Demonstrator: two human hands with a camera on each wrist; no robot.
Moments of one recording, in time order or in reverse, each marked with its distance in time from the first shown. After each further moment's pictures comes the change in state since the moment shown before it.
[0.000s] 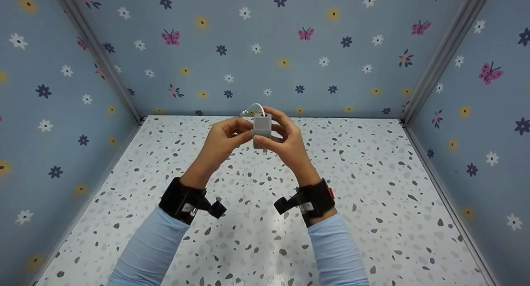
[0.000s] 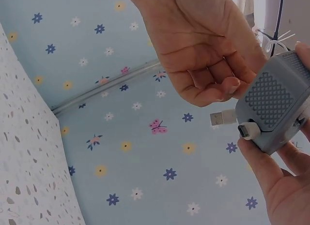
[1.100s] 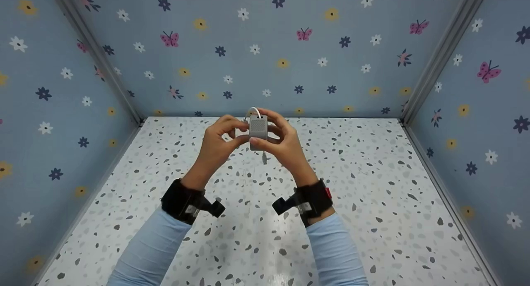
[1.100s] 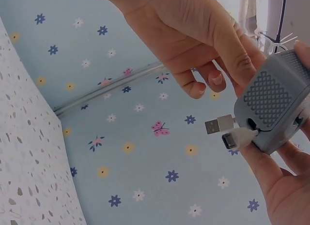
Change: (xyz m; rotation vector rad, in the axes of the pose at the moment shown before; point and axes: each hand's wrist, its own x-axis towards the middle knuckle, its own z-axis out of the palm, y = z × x) left_hand -0.002 -0.015 -0.002 0.288 0.104 0.328; right_hand 0.000 0.002 0.002 0.013 -0.035 0.003
